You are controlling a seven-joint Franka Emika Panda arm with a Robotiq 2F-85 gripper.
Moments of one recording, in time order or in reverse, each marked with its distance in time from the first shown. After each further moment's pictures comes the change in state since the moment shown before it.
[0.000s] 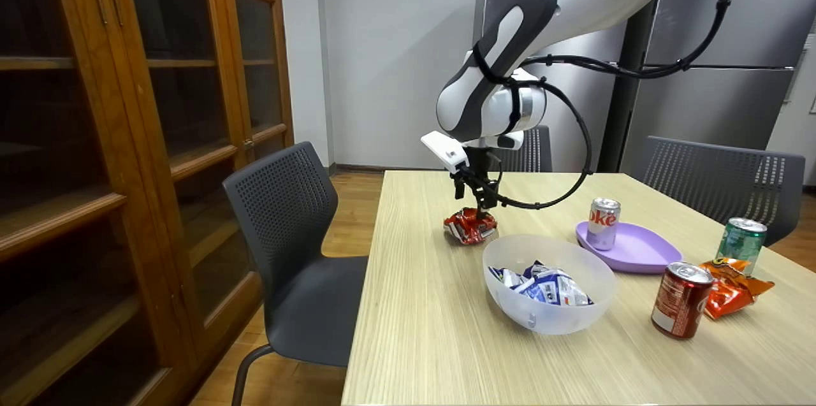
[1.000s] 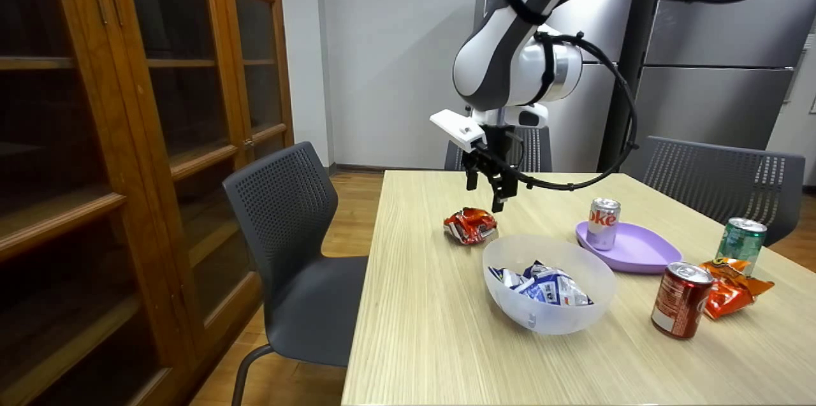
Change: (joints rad) arm 0.000 -0.292 0.021 -0.360 -0.004 0.034 0.031
